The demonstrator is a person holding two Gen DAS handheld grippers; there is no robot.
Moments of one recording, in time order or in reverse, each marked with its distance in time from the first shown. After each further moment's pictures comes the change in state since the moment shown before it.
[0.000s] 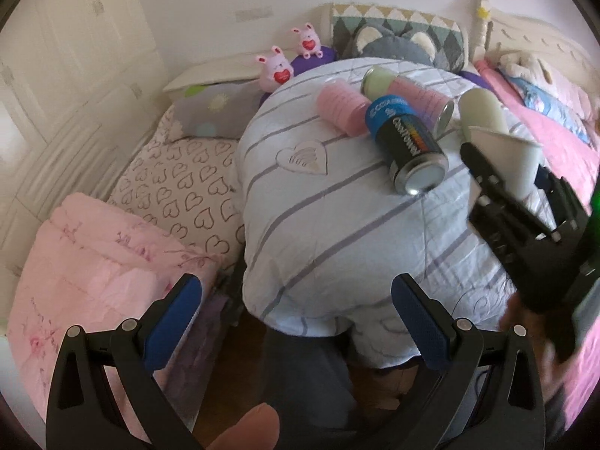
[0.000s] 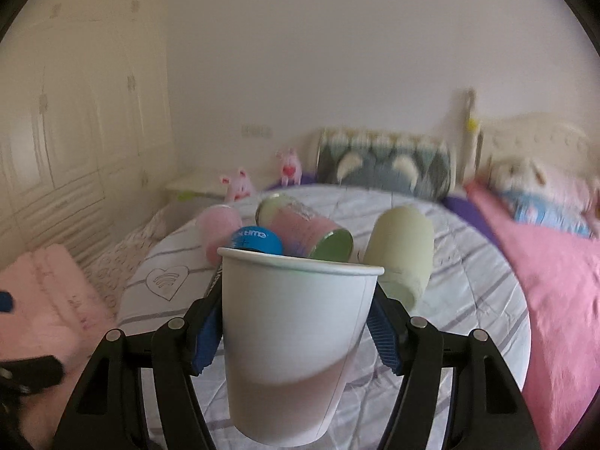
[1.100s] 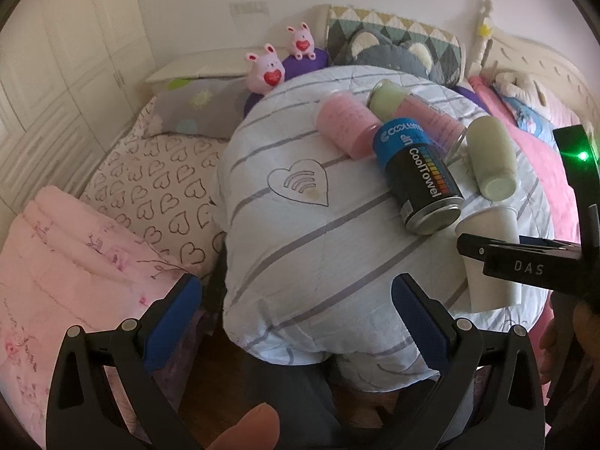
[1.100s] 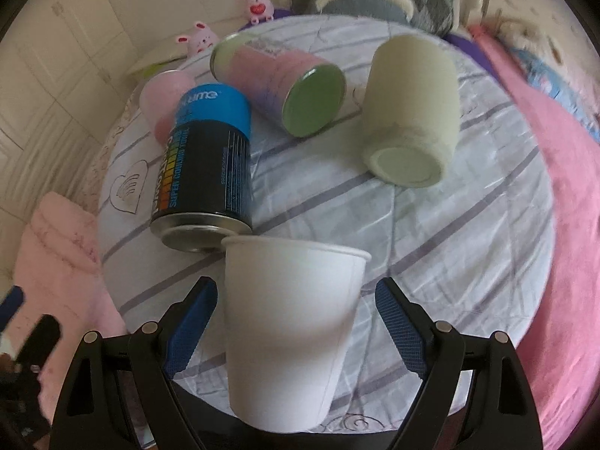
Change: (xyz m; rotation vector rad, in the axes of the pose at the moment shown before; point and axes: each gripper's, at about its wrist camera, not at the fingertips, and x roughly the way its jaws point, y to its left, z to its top) left arm 0.039 0.019 0.037 -0.048 0.005 -0.119; right arm 0.078 -0.033 0.012 0.192 0.791 0.046
